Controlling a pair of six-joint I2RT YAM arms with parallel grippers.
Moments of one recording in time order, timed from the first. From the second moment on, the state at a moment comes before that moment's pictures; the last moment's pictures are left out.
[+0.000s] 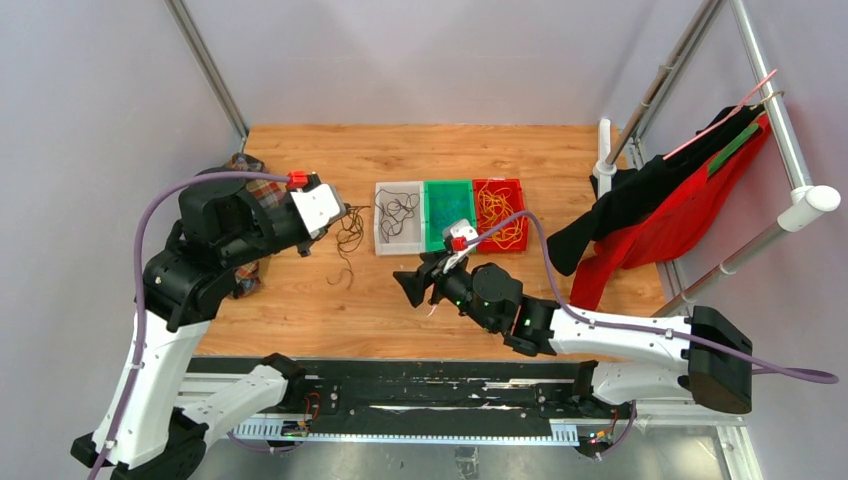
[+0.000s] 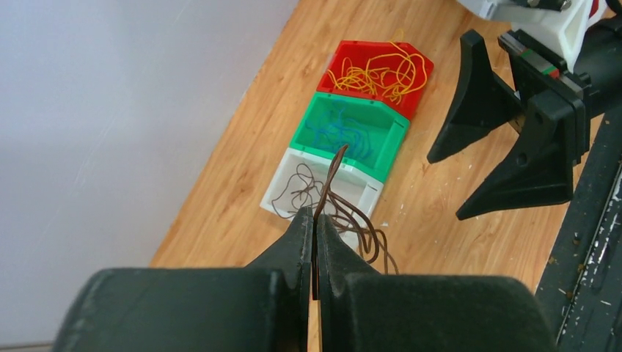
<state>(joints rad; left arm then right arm) -0.46 0.91 1.49 -0.87 0.45 0.59 1.21 1.19 0.68 0.46 0.37 0.28</state>
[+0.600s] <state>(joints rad) -0.46 1.22 1.48 -0.68 0.31 0.60 1.17 1.19 0.82 0.14 0.87 0.23</state>
